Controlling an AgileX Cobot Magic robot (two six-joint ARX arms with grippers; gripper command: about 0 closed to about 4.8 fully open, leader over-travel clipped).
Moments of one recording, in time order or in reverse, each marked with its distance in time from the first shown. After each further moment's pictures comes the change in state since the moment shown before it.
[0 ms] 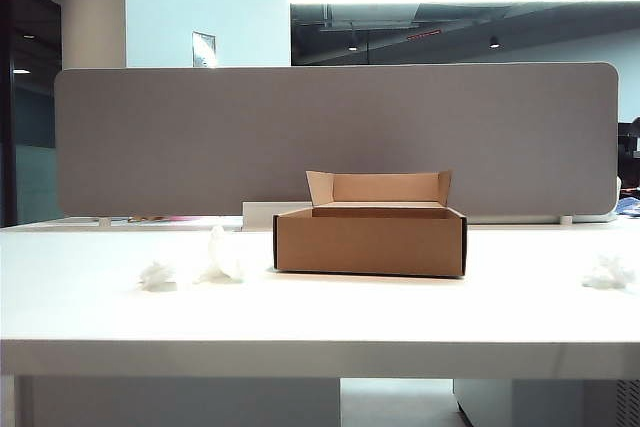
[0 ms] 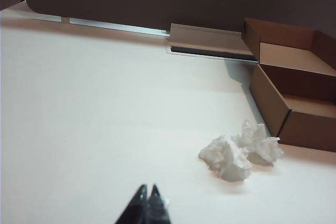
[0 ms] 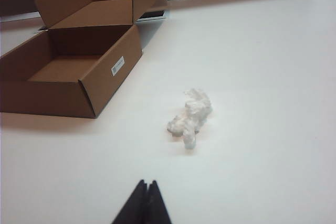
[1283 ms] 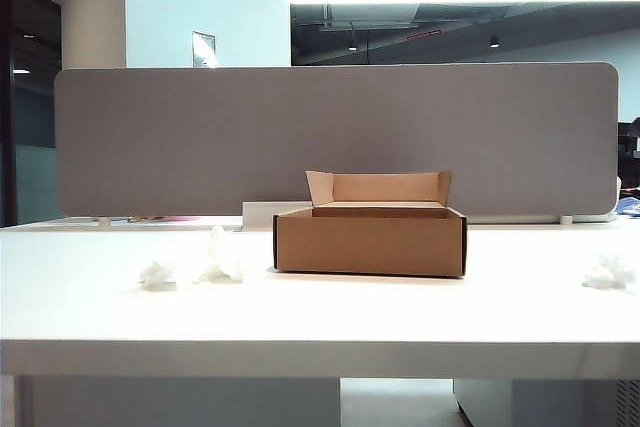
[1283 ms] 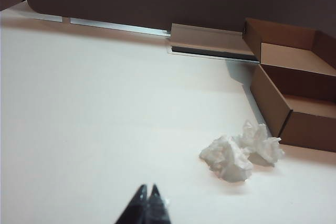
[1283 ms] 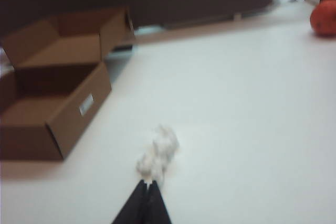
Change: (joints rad) left arm 0.000 0.000 0.000 0.000 -0.003 0.000; right arm 0.000 0.000 0.000 0.100 0.131 -0.004
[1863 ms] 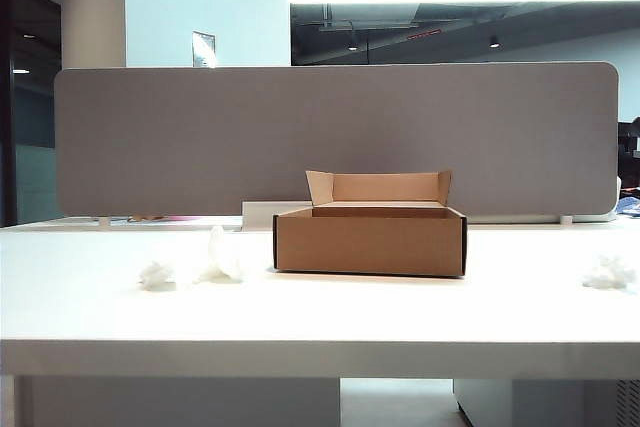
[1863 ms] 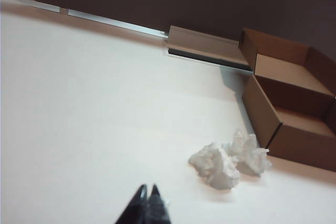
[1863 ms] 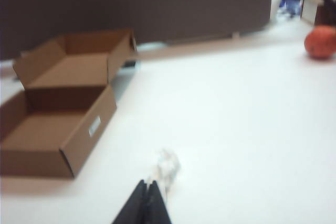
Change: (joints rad) left arm 0.000 0.000 0.000 0.007 0.002 -0.105; right arm 0.002 0.121 0.227 -0.132 0.001 -0.008
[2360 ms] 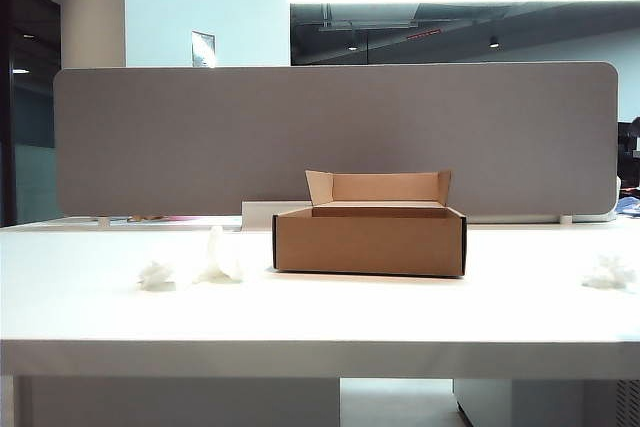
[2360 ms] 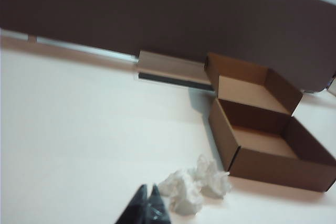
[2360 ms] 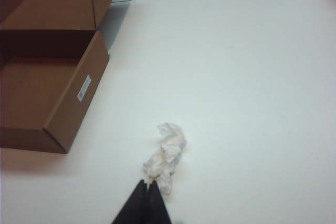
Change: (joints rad) left arm 0.000 0.003 0.095 -0.013 0.086 -0.005; right arm 0.000 0.637 0.331 -0.023 -0.035 -0.001
